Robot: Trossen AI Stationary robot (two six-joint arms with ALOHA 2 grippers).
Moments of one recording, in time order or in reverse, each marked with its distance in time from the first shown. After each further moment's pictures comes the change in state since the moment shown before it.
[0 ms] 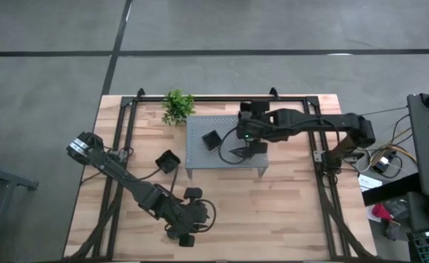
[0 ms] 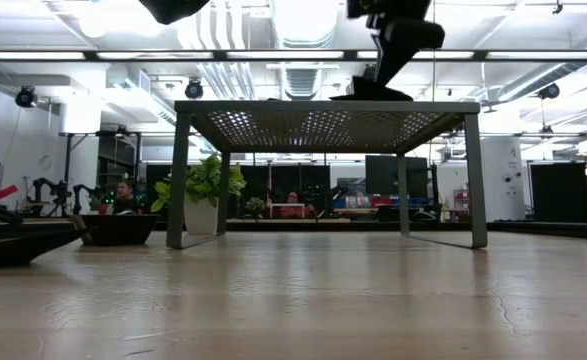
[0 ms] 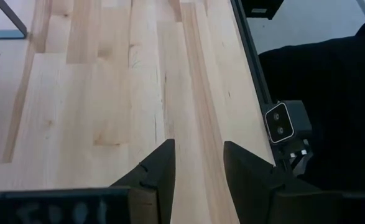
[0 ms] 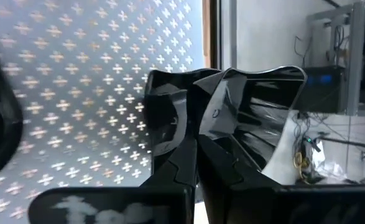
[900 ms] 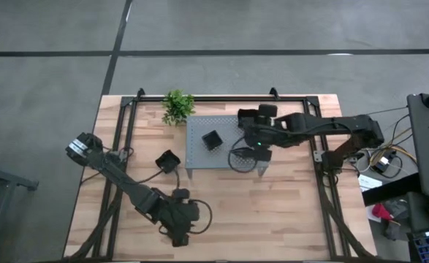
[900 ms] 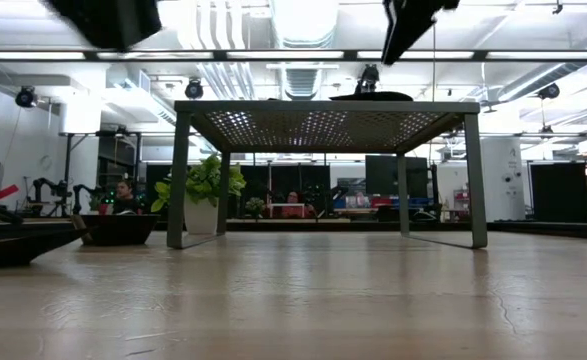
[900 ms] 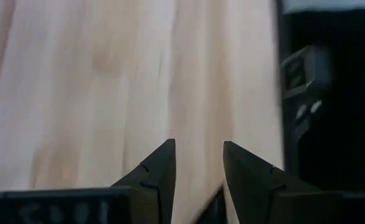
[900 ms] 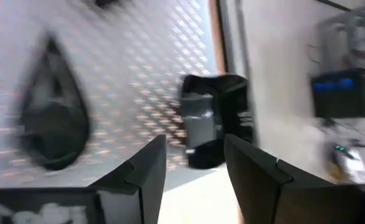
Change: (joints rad) left arm -0.031 0.000 0.000 -0.193 0.046 -0.209; right arm 0.082 -0.071 0.000 -0.016 -0.027 0.147
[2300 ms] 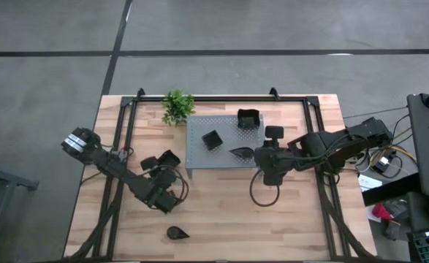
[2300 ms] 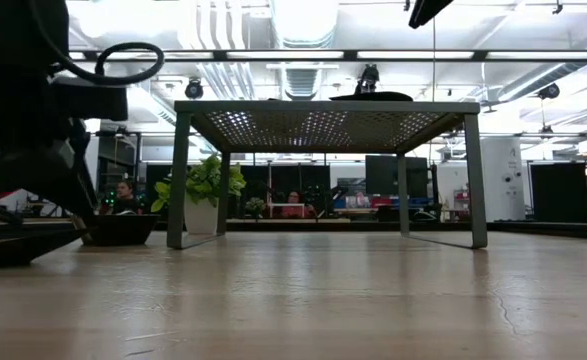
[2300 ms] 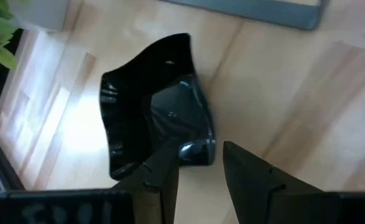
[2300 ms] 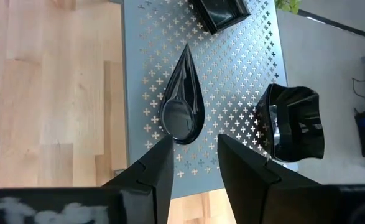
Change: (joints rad) left arm 0.060 -0.079 -0.467 -0.370 -0.447 -0.390; right arm 0.263 -0.092 -0.070 0.008 -0.059 0.186
